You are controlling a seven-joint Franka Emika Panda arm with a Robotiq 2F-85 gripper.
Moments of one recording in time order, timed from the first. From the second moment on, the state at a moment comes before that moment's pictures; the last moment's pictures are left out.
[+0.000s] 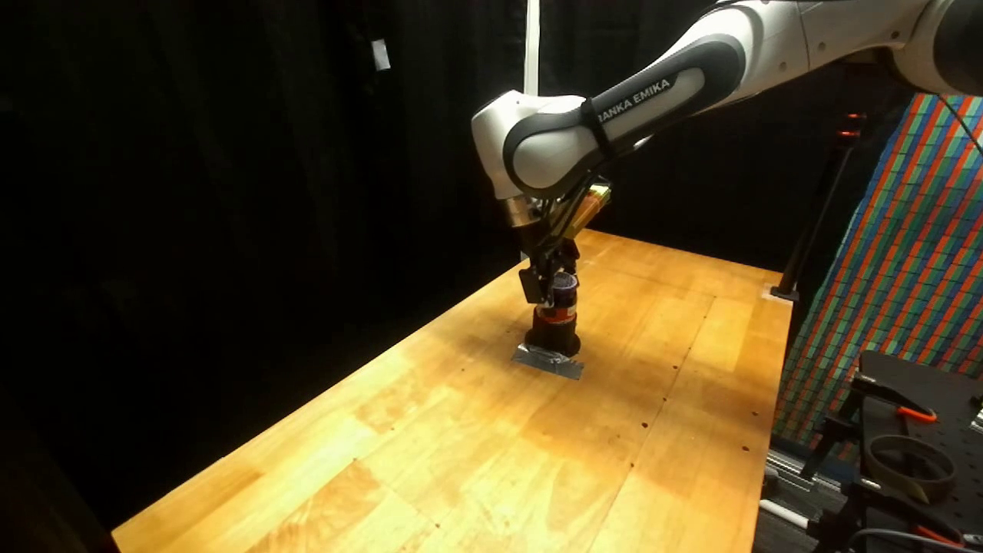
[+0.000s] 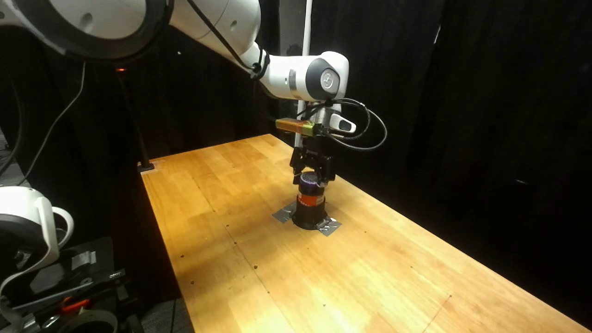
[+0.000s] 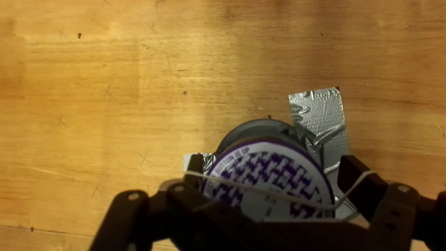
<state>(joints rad) 0.21 0.86 0.00 -1.21 -0.15 1.73 0.18</state>
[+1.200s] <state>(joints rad) 0.21 0.42 -0.03 -2.06 -0.21 2.65 0.33</state>
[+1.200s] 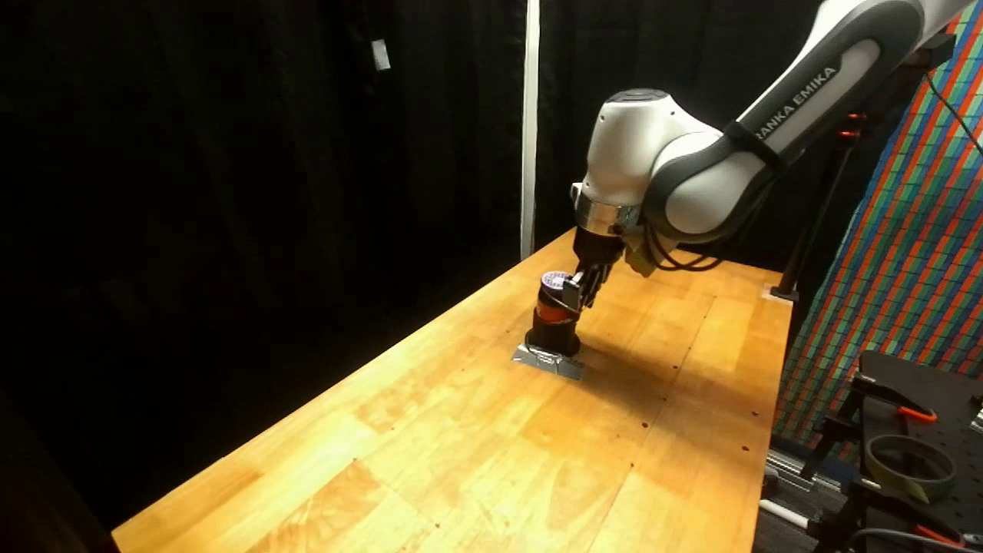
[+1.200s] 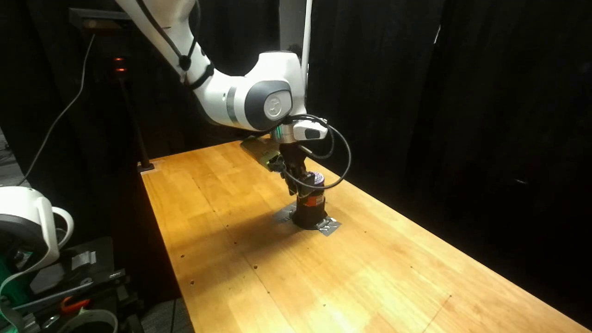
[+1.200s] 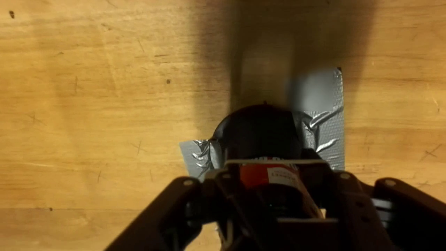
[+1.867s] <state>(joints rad) 0.65 0.31 -0.65 -2.42 -0.84 3.34 0.79</state>
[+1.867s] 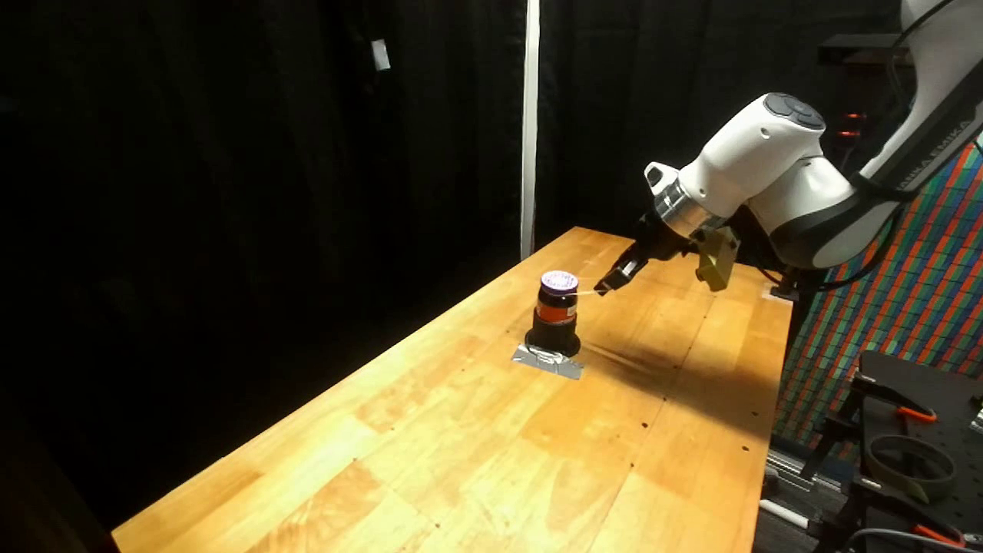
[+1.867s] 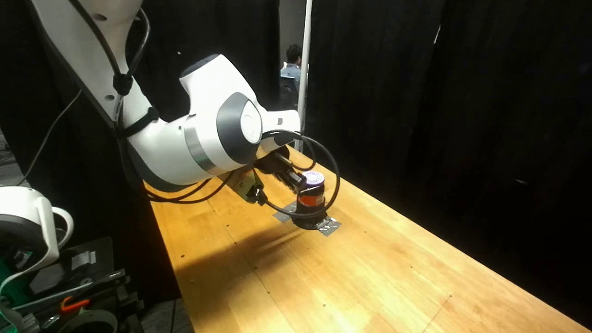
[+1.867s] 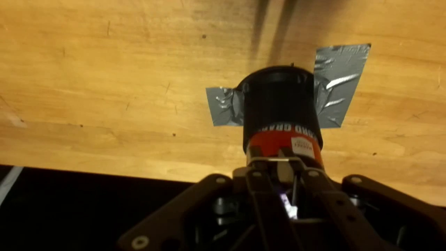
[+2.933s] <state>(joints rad) 1.16 0.66 -0.93 -2.75 -0.28 4.00 0.66</state>
